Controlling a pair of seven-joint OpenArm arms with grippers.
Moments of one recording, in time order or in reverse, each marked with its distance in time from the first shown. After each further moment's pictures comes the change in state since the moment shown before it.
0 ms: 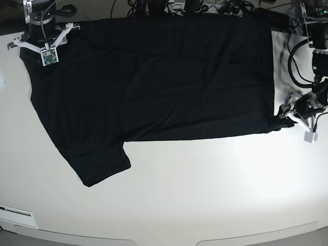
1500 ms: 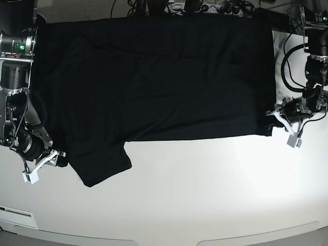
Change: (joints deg) left arm -1.9 0.1 7.9 0.7 4.4 -0.9 0.9; right arm 75.5 -0.5 0.1 -76.2 51.6 35.8 -3.2
